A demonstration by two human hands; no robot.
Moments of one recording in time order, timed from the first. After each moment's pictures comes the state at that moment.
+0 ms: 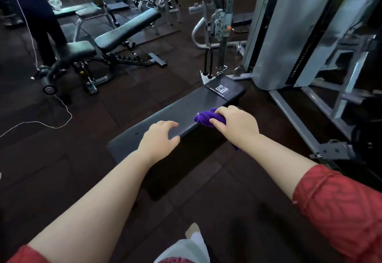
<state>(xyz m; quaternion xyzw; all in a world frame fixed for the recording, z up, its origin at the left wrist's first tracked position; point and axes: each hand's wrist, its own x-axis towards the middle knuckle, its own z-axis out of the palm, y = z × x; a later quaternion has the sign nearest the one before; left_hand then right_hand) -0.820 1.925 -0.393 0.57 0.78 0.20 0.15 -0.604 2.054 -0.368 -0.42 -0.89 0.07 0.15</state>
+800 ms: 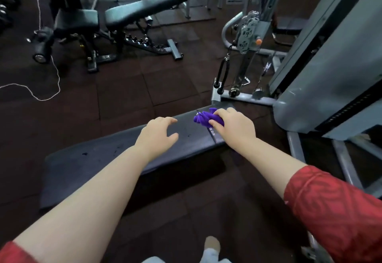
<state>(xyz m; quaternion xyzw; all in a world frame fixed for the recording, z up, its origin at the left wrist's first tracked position) -0.819 2.365 -0.431 0.43 0.86 0.23 0.16 -0.659 2.551 -0.417 -0.32 -0.94 0.08 0.08</state>
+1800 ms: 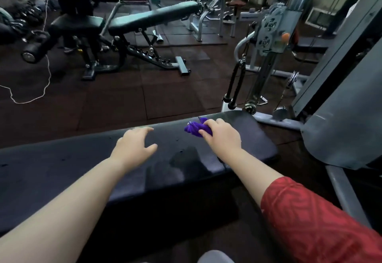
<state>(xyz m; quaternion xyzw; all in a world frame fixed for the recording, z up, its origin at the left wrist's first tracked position) -0.907 2.475 -0.747 0.35 0.91 0.20 0.06 -0.767 2.702 -0.754 -0.27 -0.95 0.09 0.15</state>
